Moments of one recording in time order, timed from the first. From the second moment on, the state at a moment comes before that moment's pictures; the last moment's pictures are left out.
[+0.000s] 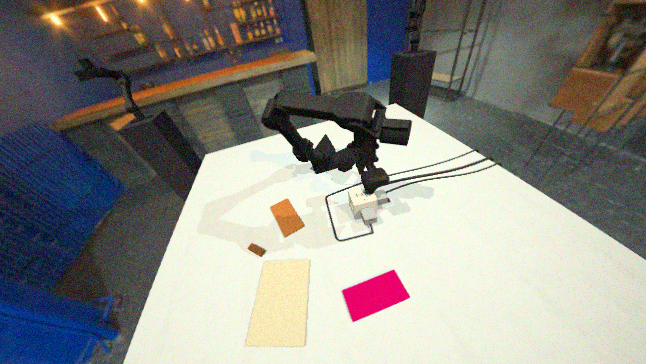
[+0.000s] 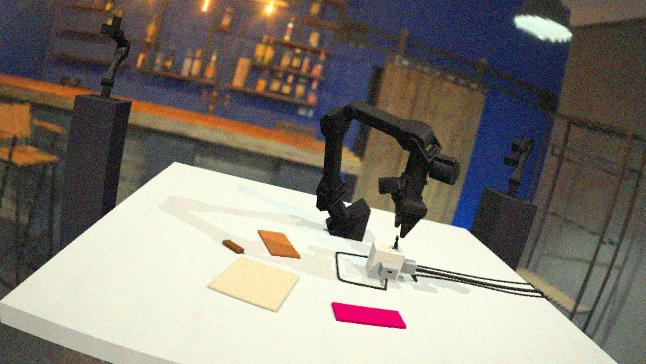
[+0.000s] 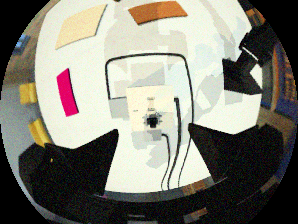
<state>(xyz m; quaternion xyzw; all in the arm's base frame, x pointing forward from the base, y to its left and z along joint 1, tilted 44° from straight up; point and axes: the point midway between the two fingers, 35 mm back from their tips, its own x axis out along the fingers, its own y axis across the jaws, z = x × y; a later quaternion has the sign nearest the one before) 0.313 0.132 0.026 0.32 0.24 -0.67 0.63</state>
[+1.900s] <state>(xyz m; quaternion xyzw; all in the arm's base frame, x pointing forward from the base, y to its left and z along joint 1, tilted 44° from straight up) 0.312 0.124 0.017 0.32 0.24 -0.67 0.63</state>
